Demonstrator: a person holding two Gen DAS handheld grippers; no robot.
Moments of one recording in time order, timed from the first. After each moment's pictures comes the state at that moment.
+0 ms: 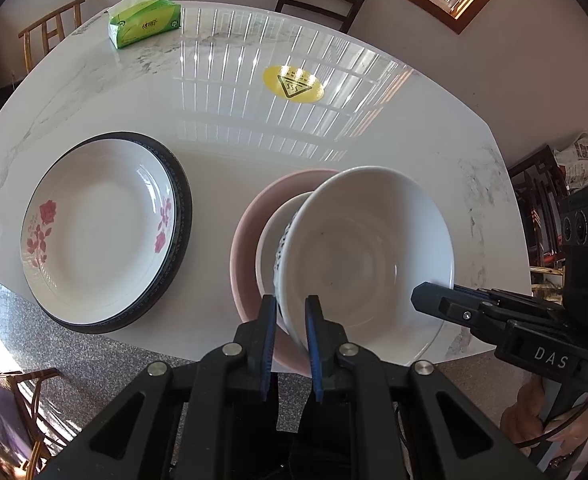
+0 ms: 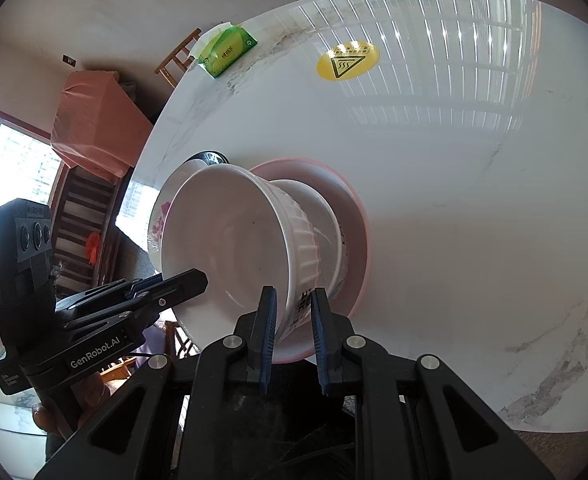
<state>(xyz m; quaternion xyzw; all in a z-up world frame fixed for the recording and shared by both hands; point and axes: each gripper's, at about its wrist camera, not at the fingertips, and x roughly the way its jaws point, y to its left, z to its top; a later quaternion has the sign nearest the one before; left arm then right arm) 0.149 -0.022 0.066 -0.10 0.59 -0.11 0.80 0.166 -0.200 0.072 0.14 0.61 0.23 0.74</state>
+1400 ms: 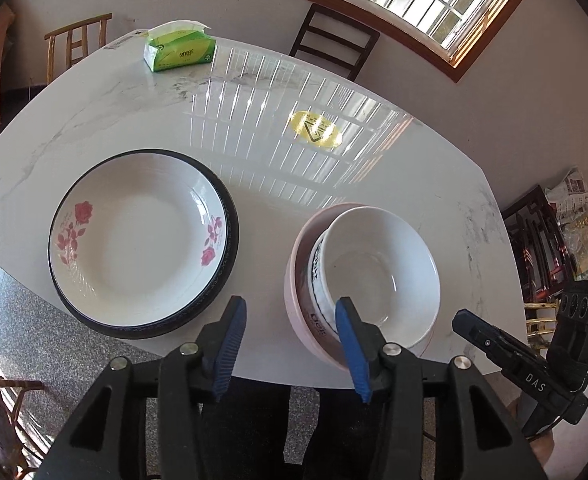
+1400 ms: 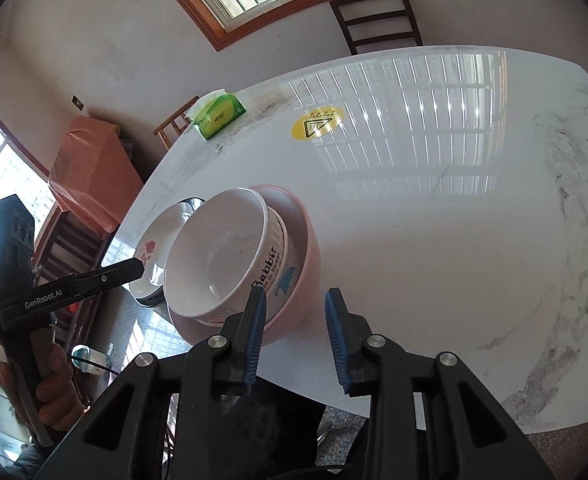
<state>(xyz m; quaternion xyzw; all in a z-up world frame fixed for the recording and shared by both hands) 0.121 0.028 0.066 -0.15 0.51 -0.10 0.84 0.112 -0.231 0.063 0.16 0.49 0.19 0.84</state>
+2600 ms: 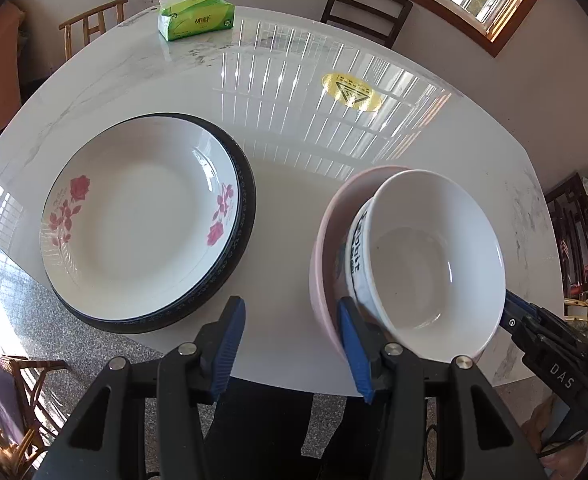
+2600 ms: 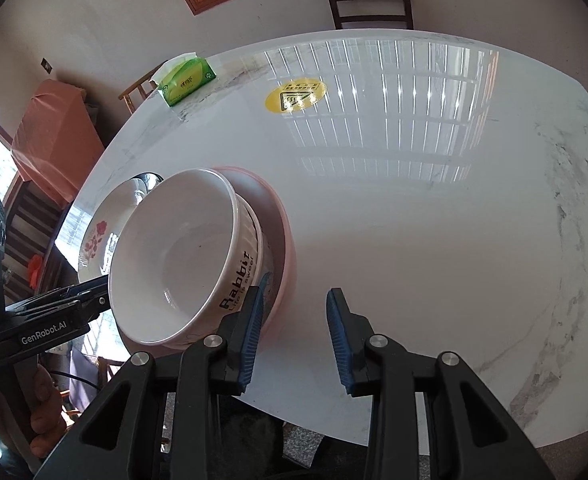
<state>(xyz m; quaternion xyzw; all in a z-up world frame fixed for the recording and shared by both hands) 0.133 0.006 0.027 -0.11 0.56 -0.03 0.82 0.148 -0.206 0.045 0.07 0.54 0.14 0.83</state>
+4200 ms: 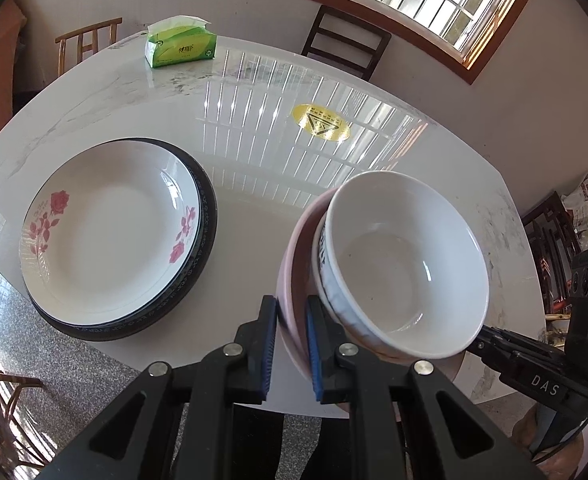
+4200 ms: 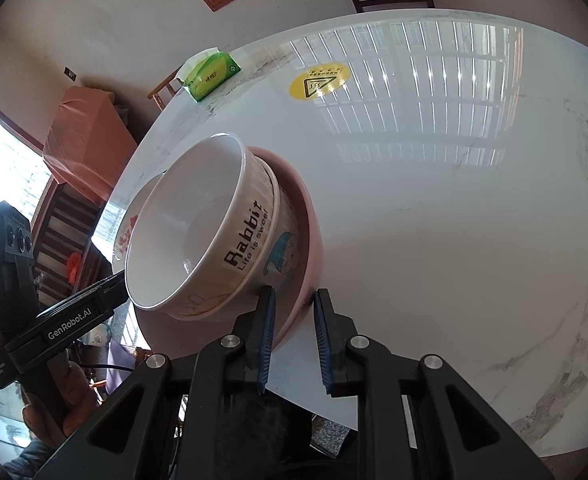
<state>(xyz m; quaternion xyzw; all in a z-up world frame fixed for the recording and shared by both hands) 0.127 -0.003 0.035 -0.13 0.50 -0.06 0.86 0.145 -0.219 0.037 0.13 0.55 0.21 0.80</state>
